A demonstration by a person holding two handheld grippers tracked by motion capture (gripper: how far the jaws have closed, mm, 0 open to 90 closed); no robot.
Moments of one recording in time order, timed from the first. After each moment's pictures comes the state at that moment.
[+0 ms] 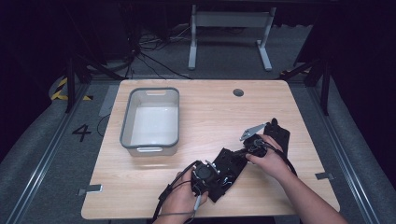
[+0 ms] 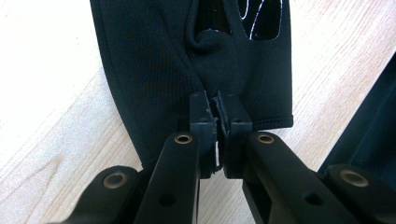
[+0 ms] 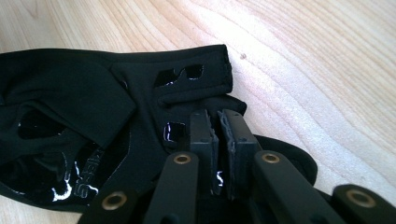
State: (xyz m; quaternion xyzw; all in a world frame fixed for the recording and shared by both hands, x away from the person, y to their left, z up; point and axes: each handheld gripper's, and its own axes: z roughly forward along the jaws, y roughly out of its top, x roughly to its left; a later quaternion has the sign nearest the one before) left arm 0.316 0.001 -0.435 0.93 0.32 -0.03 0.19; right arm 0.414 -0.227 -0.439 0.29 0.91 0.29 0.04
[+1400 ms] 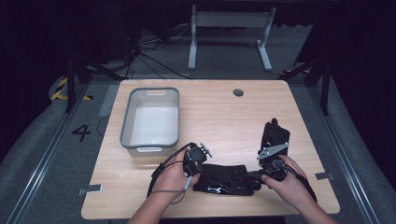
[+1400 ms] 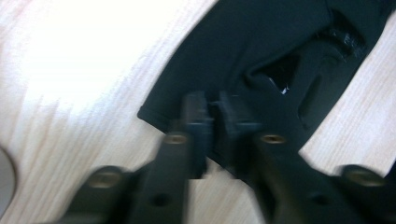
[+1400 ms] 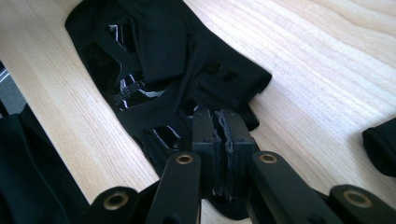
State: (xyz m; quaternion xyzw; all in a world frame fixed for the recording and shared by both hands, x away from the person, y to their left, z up) left arm 0.363 0.021 -0.416 0.94 0.28 0.01 0.19; right arm 0.328 -0.253 -0.415 0.38 0.88 0.28 0.01
